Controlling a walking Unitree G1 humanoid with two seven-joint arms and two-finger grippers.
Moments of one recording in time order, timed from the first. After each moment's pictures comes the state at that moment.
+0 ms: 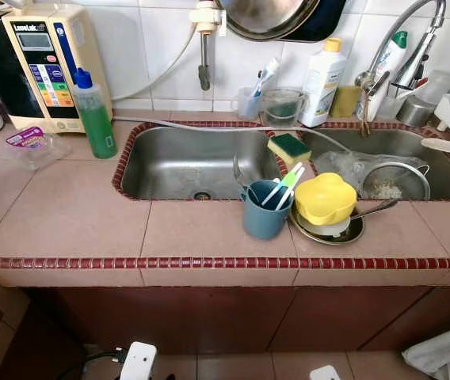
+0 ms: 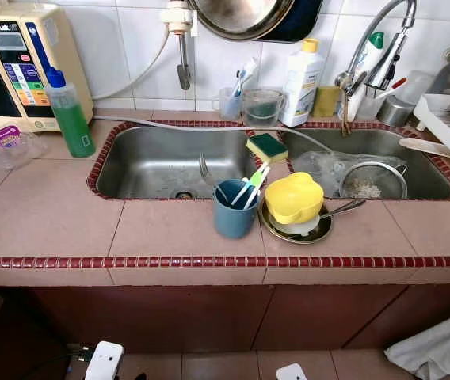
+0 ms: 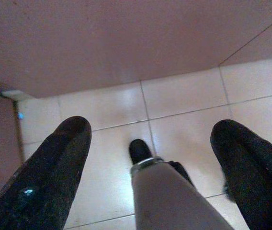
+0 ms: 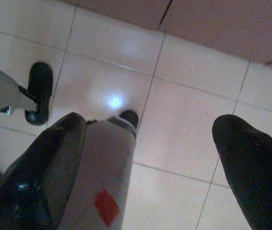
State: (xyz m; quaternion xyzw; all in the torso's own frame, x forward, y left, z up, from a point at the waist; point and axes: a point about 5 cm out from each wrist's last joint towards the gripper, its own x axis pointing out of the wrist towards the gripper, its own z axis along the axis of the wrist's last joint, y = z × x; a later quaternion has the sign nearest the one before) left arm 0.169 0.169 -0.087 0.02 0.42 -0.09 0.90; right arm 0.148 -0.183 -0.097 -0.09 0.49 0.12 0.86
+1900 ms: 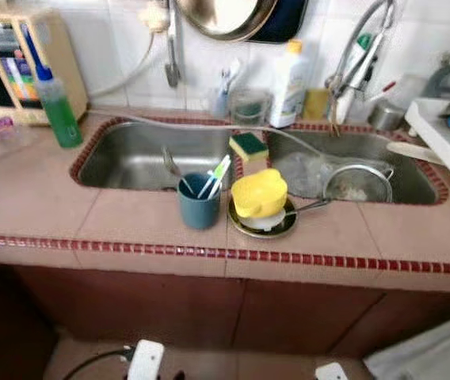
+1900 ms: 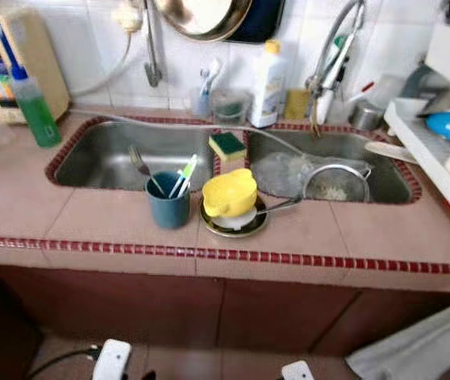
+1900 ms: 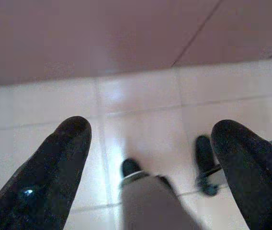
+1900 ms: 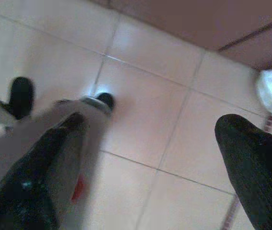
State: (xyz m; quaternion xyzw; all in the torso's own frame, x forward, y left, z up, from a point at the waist) left arm 0.167 0.169 -0.088 0.03 0.42 -0.09 0.90; right arm 0.147 -0.184 -0.098 -0.10 0.49 0.12 0.86
